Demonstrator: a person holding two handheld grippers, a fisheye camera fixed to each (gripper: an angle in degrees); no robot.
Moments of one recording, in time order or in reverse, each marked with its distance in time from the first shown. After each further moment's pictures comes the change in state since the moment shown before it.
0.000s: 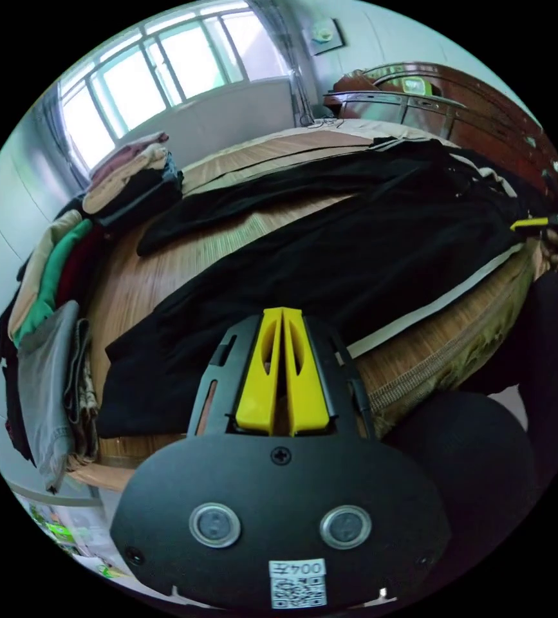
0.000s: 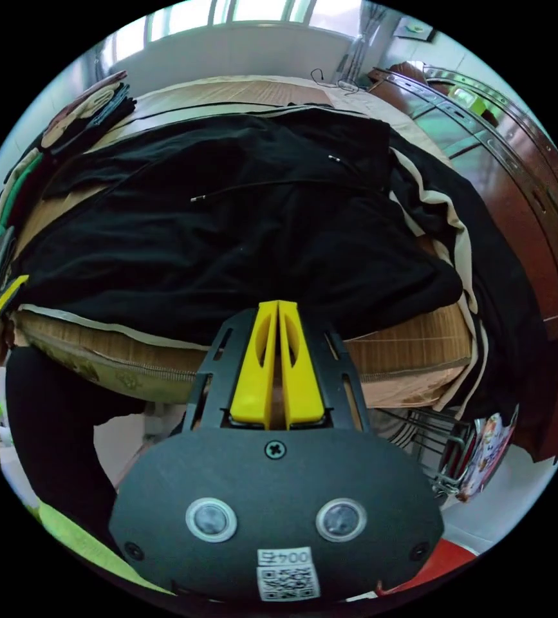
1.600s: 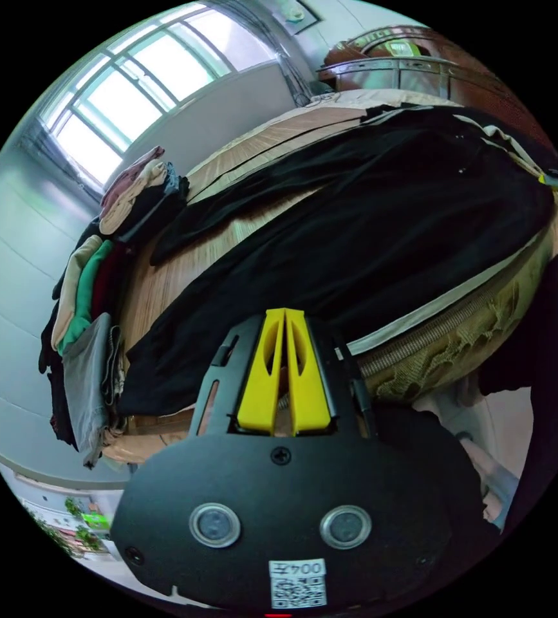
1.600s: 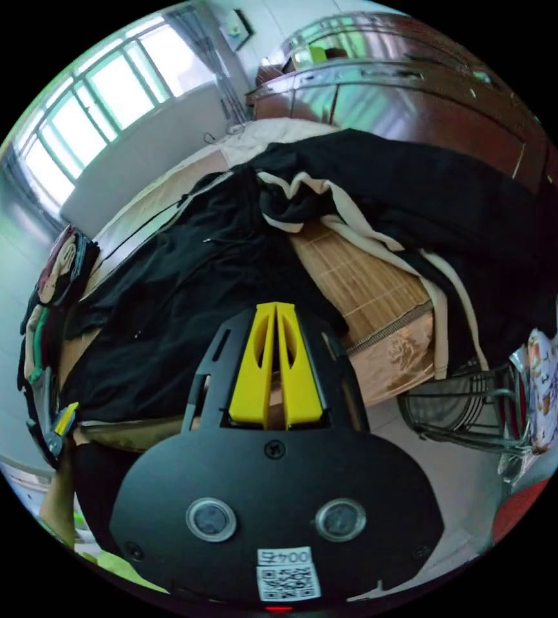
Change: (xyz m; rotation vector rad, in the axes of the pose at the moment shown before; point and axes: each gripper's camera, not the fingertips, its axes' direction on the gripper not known) left arm 0.076 0.039 0.077 -0.073 -0.232 0.069; right arm 0.159 0.113 -0.058 0.206 -0.238 0.492
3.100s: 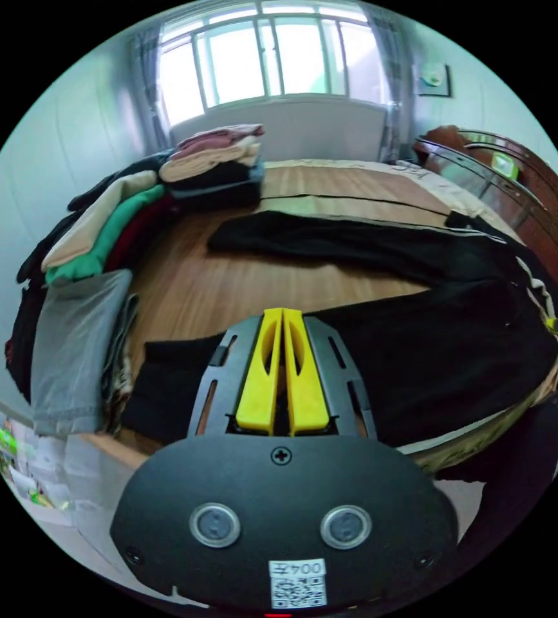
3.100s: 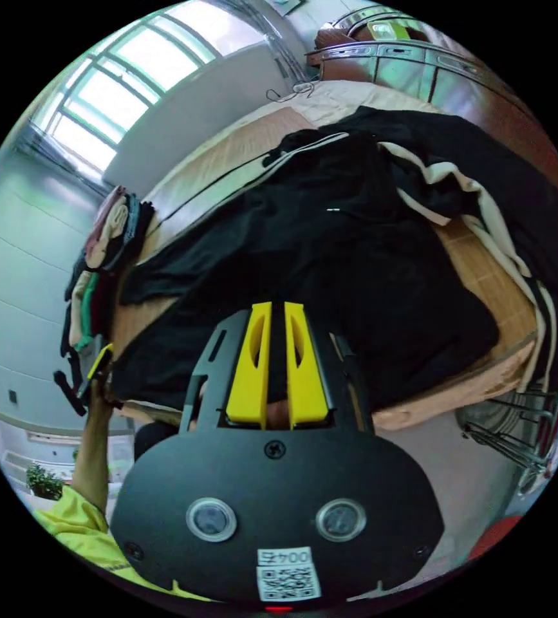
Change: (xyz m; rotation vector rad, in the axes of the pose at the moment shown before) left arm -0.095 -0.098 0.006 0.098 0.143 -0.389; right arm -0.208 -0.063 0.092 -0.184 -0.200 -0.120
